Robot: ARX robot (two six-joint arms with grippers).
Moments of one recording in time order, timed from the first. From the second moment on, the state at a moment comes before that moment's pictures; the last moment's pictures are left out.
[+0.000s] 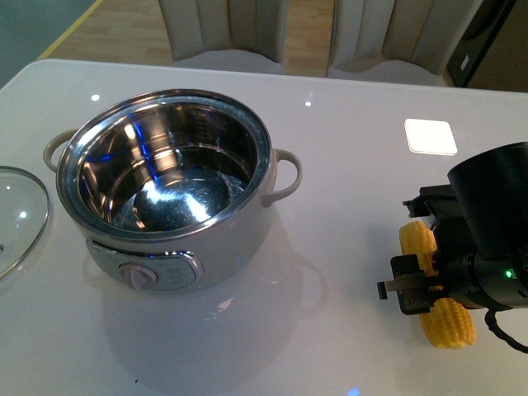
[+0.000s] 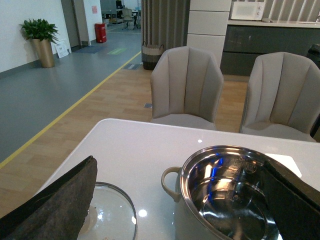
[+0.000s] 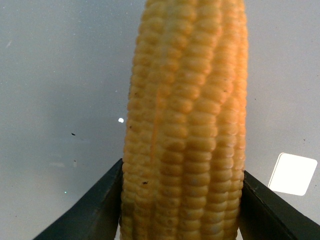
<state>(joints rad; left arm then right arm) 0.00 0.01 0.01 0.00 0.00 0.00 0.26 2.24 0.74 0.36 0.18 0.09</state>
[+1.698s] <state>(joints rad) 0.00 0.01 0.01 0.00 0.00 0.00 0.52 1.81 1.10 0.01 -0.07 0.50</state>
